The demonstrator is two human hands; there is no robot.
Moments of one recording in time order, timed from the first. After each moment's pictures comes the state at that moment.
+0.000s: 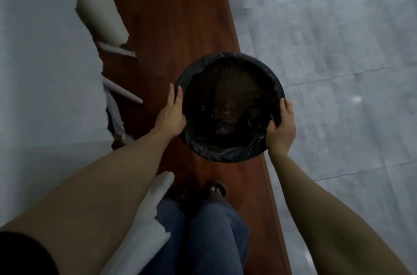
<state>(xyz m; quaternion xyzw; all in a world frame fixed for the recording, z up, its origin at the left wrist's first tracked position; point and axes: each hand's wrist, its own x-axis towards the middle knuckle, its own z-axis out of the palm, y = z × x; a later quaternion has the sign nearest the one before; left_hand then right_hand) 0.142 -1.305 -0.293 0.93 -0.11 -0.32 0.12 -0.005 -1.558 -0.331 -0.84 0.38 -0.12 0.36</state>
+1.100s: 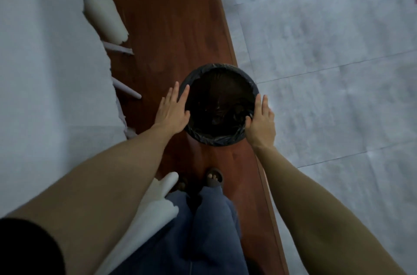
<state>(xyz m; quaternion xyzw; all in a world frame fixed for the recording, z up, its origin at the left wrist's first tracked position) 0.117 -1.301 -0.216 0.93 -0.20 -0.29 0.07 -0.016 -1.522 -0.234 -0.92 0.31 0.09 0.23</state>
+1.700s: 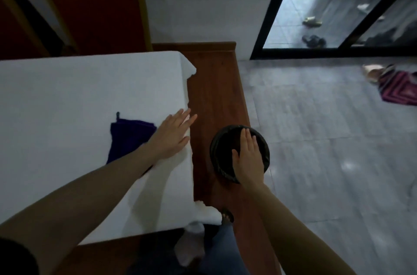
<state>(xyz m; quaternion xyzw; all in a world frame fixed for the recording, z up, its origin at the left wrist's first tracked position) 0.113 -1.125 0.029 0.92 -0.35 -0.14 0.08 -0.018 -1.354 0.004 -0.95 0.19 0.02 0.25</state>
